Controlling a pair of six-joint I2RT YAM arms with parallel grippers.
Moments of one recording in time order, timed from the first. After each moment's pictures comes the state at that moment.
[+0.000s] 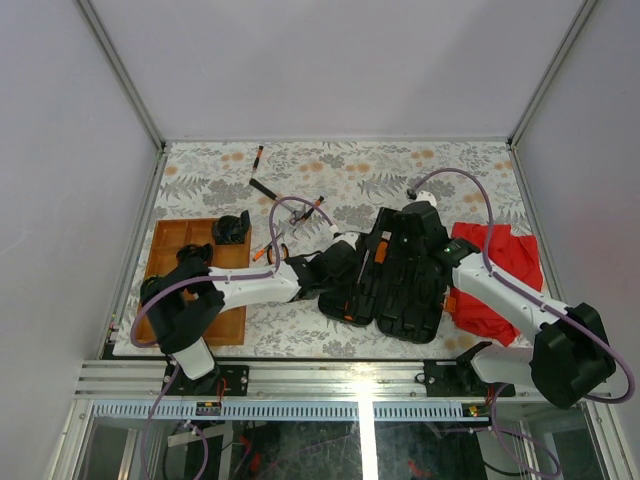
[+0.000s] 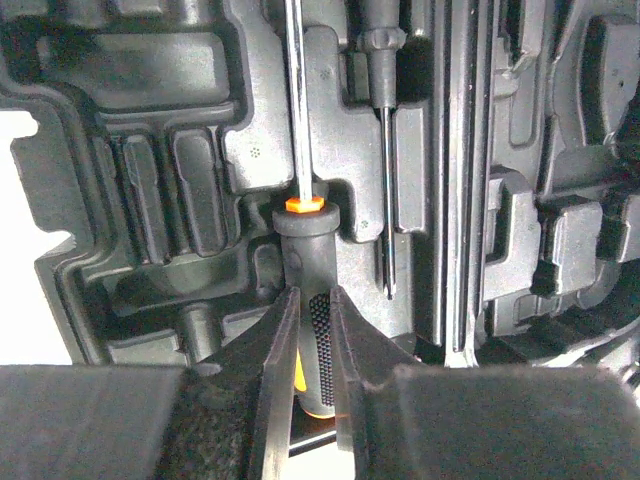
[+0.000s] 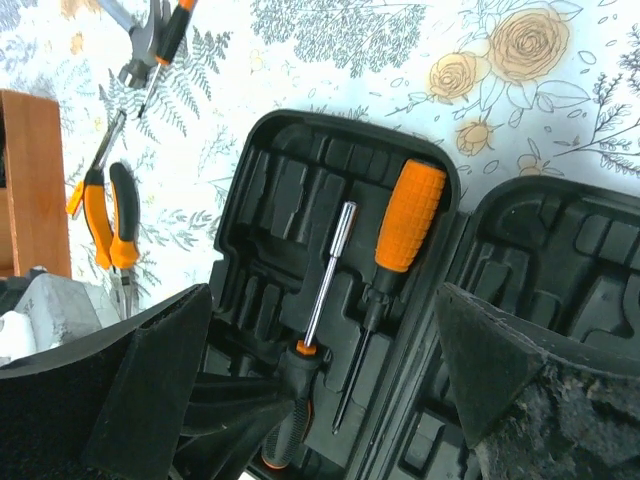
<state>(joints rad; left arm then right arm) -0.99 1.69 0.96 -0.16 -0.05 -0.71 0.55 1.25 0.80 -0.25 0.10 0.66</state>
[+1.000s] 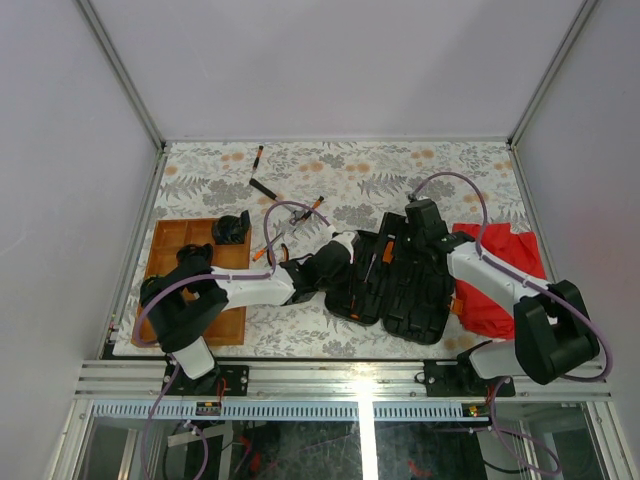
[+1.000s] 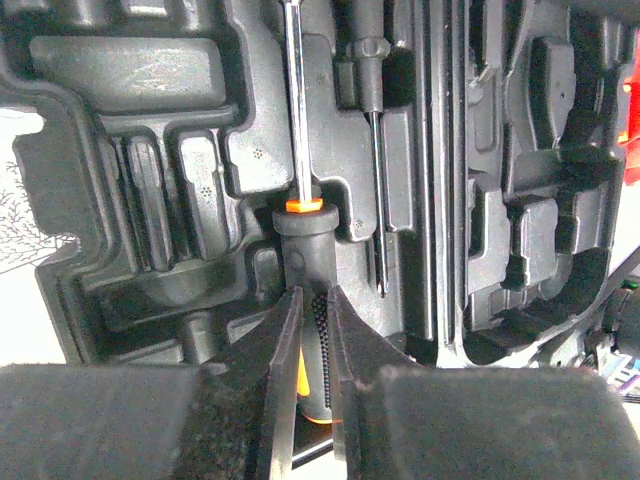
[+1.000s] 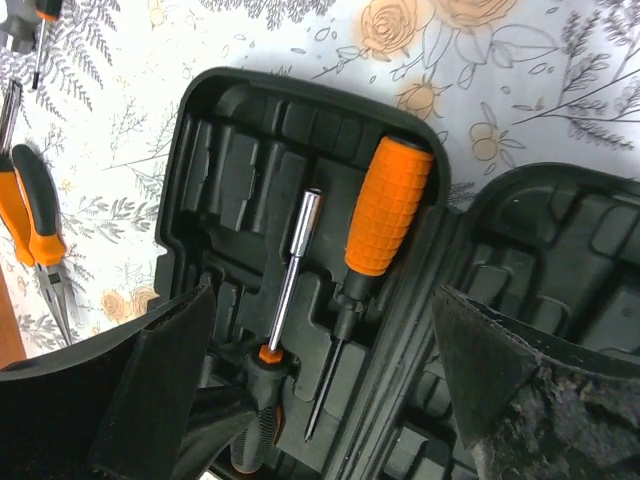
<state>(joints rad) -0.95 1.69 0.86 0.08 0.07 -0.72 0.44 1.38 0.80 -0.28 -0.01 0.61</state>
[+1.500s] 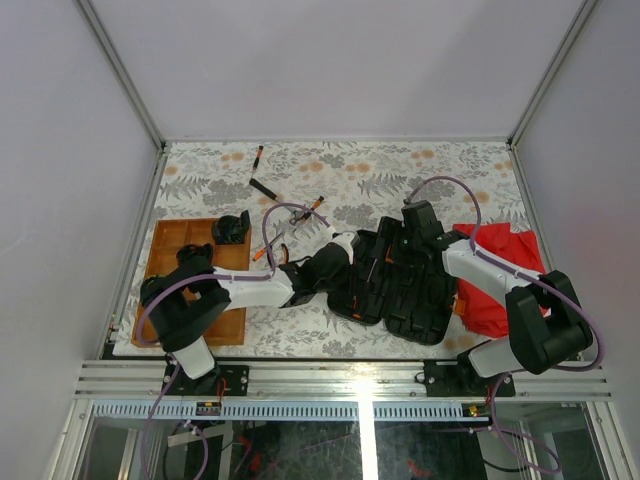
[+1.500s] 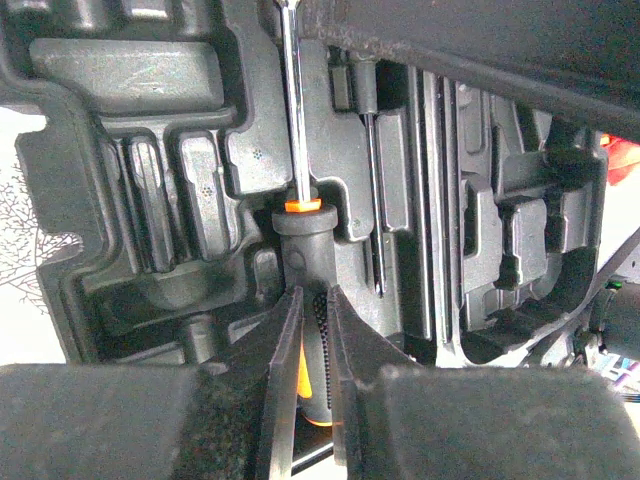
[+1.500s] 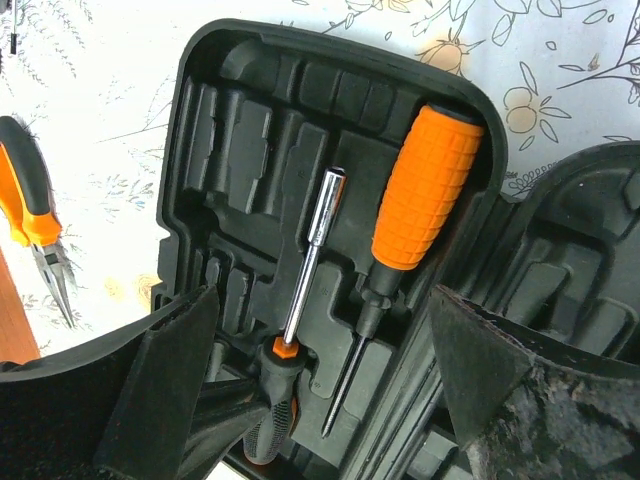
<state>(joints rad) -0.95 1.70 0.82 0.18 0.08 -0.73 0.44 1.44 0.80 -0.27 -0.10 0.64</state>
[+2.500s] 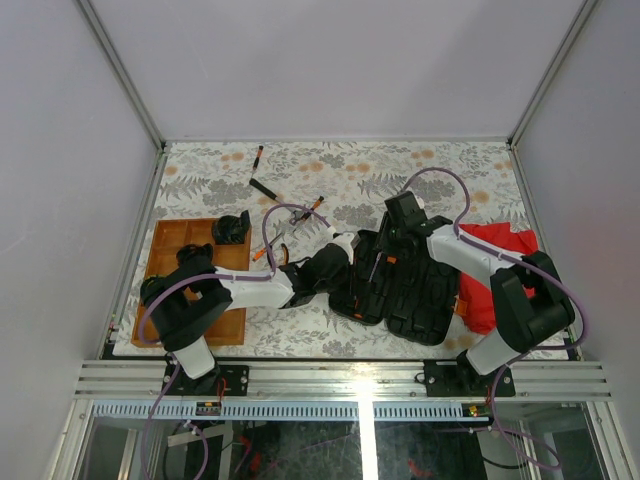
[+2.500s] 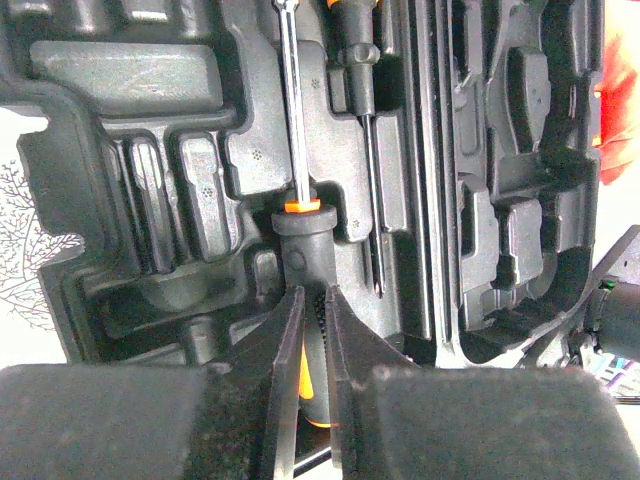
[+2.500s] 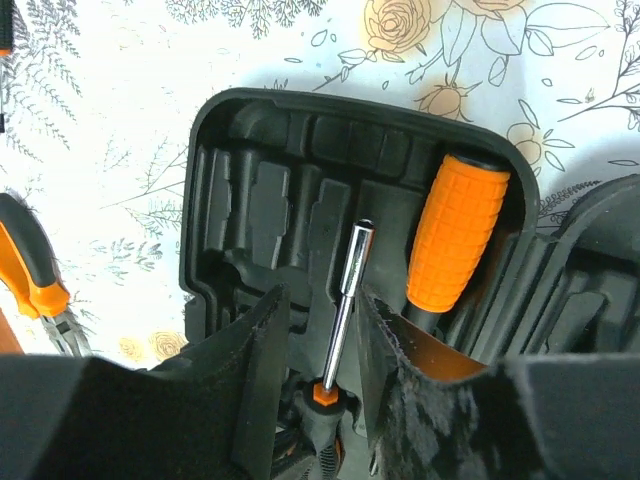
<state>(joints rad) -0.95 1.71 0.81 0.22 0.08 -0.73 0.50 1.57 0.95 -0.36 0.05 0.75</state>
